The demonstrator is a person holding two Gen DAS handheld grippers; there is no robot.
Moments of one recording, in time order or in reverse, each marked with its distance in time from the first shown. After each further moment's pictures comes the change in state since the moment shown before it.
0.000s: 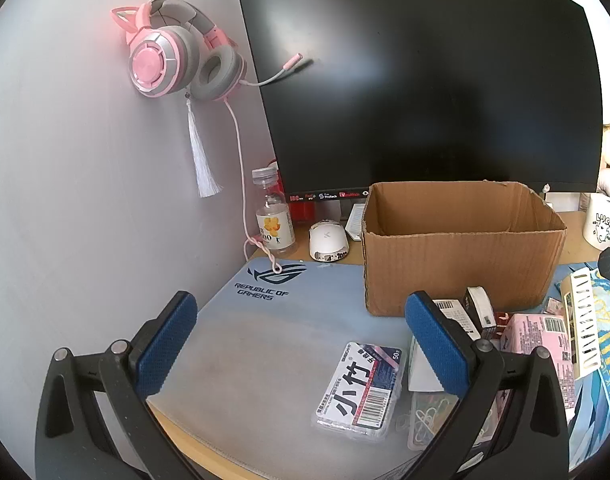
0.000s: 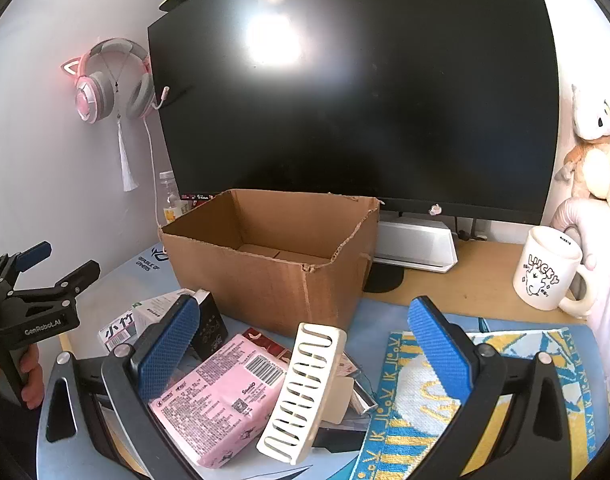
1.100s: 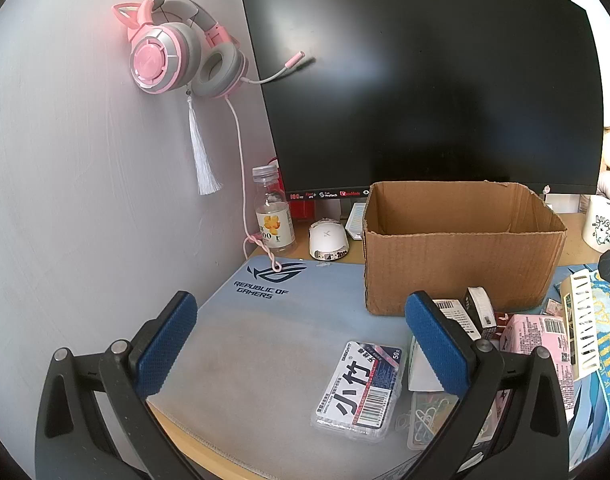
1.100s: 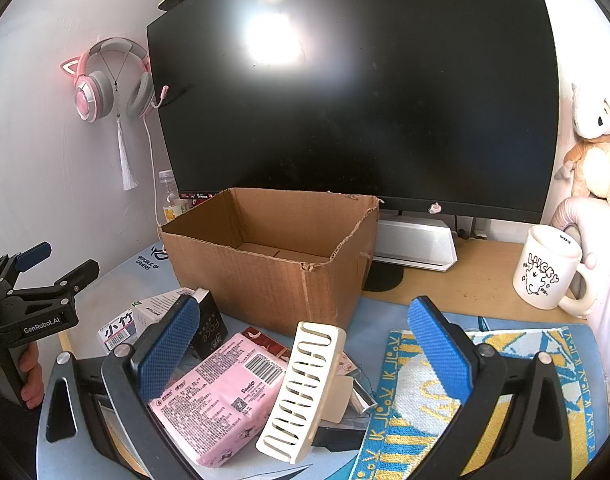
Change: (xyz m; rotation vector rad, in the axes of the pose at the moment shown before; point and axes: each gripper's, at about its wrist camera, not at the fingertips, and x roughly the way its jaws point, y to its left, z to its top) left arm 0.000 0.000 -0.001 -0.007 0.003 -0.002; right arm -0.002 -0.002 0.003 0.002 0.008 0.000
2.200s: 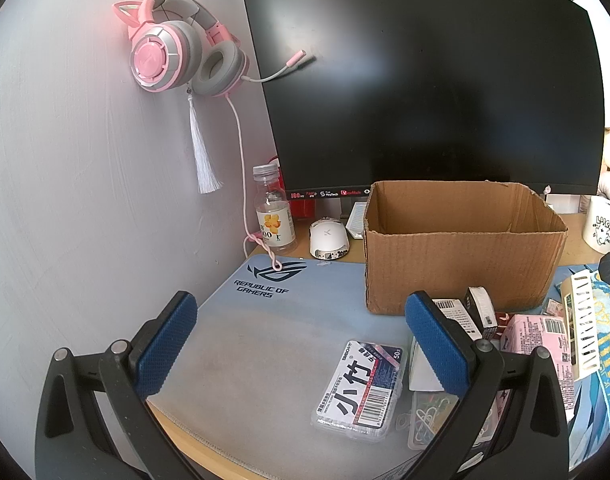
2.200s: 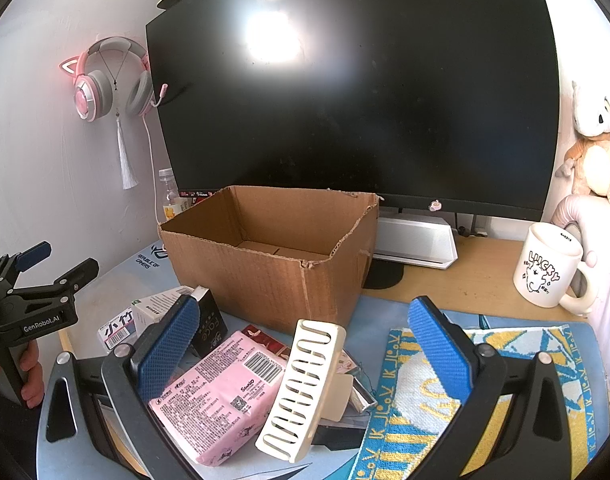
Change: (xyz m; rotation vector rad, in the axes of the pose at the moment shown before) left arm 0.000 0.000 -0.001 -0.005 0.002 -0.002; right arm 0.001 0.000 0.000 0.001 0.002 0.000
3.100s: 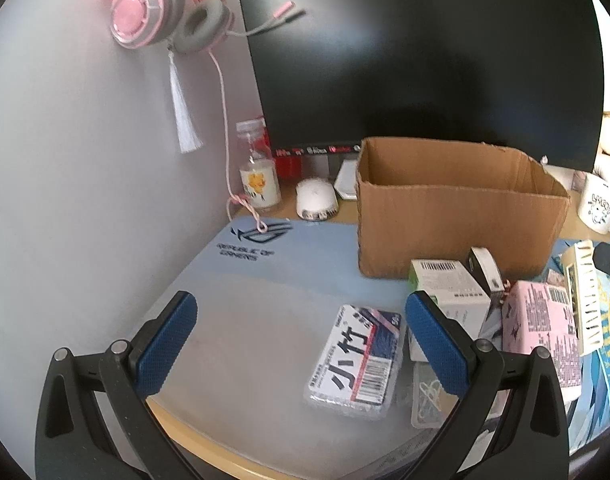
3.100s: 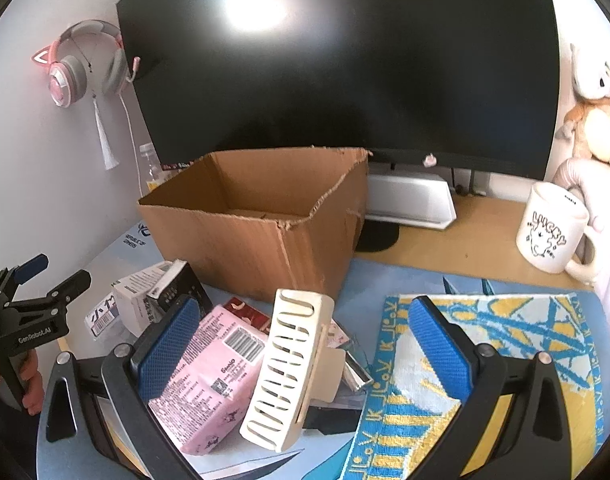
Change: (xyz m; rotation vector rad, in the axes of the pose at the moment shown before) left arm 0.022 0.000 -0.016 0.005 0.140 -0.065; right arm 0.021 -0.015 -0.009 0.068 0.147 -0.009
